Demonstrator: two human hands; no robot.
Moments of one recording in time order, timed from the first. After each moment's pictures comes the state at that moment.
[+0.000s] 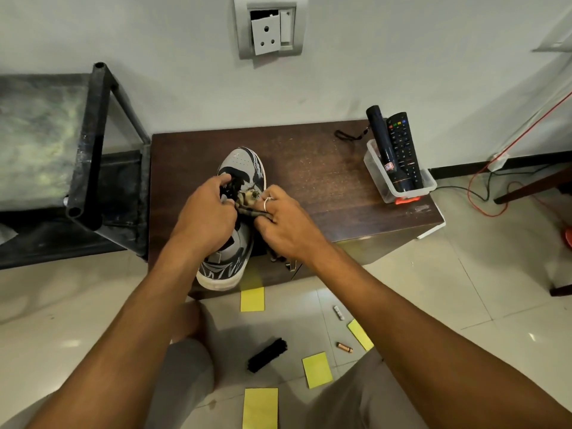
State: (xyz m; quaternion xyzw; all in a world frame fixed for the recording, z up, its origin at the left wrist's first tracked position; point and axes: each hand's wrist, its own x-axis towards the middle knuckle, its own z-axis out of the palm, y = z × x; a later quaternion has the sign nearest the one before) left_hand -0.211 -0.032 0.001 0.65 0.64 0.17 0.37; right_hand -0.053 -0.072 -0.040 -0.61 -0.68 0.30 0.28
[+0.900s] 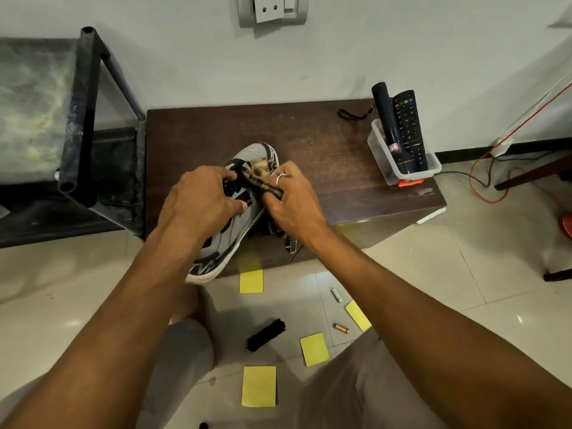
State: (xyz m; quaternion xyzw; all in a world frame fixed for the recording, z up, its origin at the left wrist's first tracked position) left_hand -0.219 -0.037 0.004 0.72 0.63 0.08 0.30; right_hand -0.050 -0.072 -0.058 -0.69 -0.62 0.23 0.30
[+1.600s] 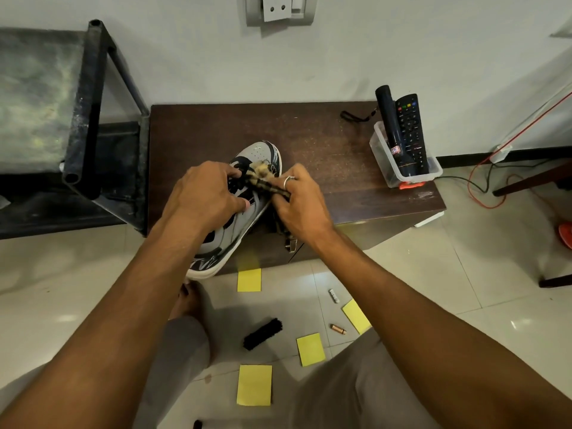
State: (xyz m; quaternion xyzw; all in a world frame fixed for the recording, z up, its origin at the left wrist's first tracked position) left_hand -0.219 -0.035 0.005 0.72 0.61 0.08 0.31; right_hand -0.046 -0.077 -0.059 -0.69 -0.63 0.19 0.29
